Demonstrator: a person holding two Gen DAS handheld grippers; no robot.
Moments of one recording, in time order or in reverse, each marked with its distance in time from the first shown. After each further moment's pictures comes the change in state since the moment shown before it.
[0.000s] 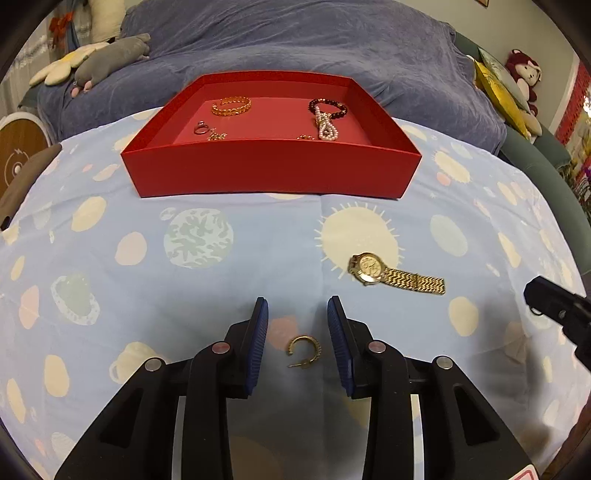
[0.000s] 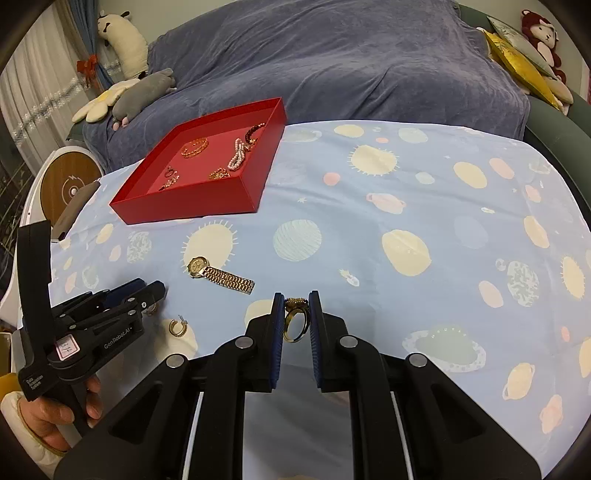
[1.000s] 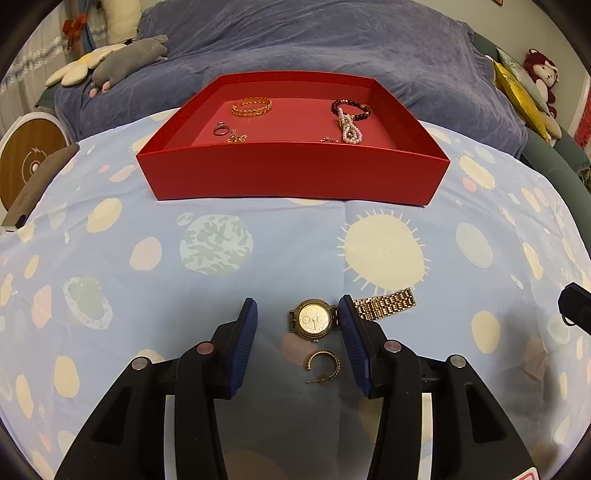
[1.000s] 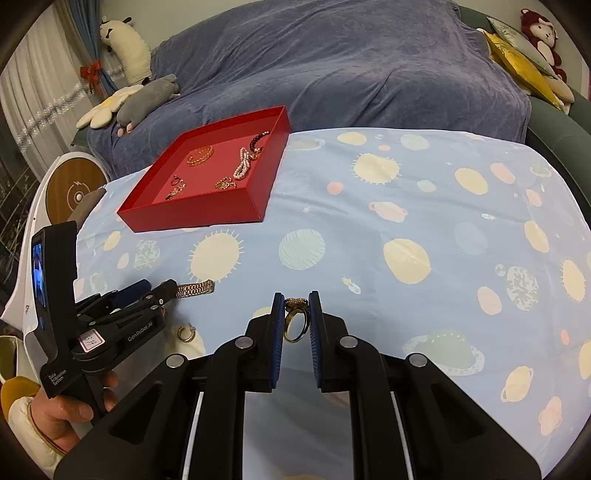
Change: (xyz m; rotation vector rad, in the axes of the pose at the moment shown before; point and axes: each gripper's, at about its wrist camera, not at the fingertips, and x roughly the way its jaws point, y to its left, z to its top) left arm 0.009 0.005 0.001 -0.013 -0.005 0.105; right arm -0.009 0.001 0.004 0.006 -0.020 0.019
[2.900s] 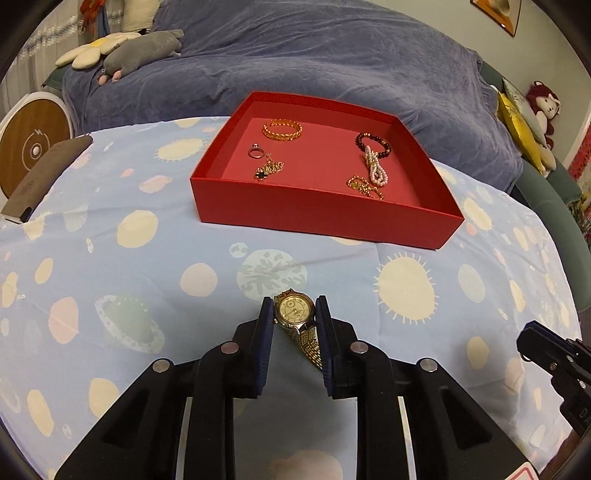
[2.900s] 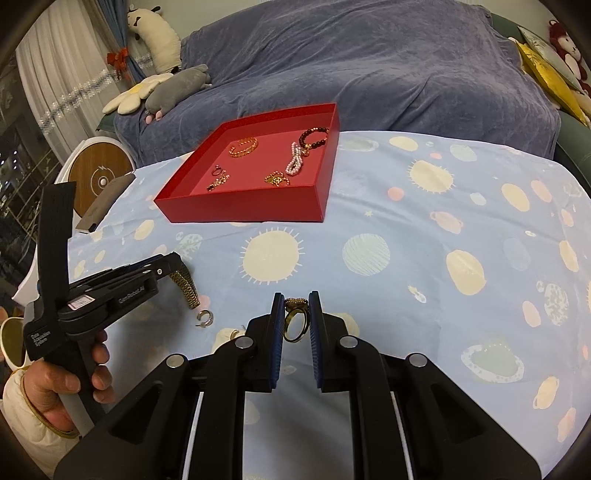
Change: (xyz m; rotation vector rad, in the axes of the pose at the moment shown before) left arm -0.033 0.050 0.020 -0.080 -0.036 -0.076; right arm 0.005 0.050 0.005 -0.069 0.006 0.093
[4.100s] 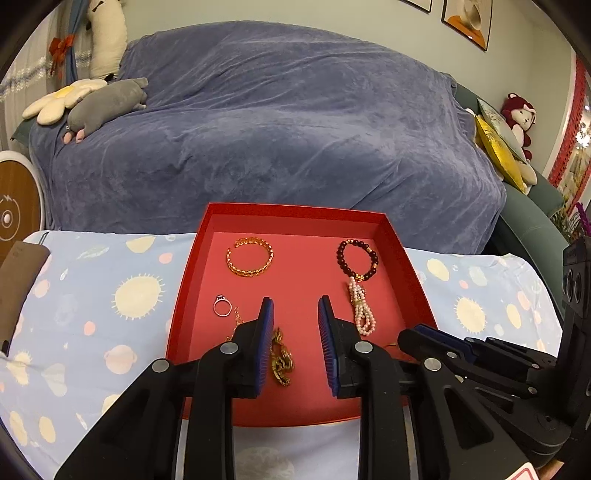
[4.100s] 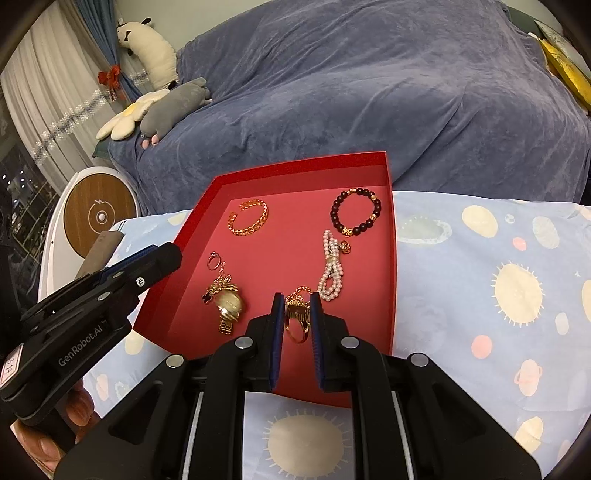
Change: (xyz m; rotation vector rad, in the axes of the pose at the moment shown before) left arm 0.034 -0.012 0.139 0.088 -0.135 -0.075; right arm 0.112 0.012 0.132 0.042 -0.013 0.040
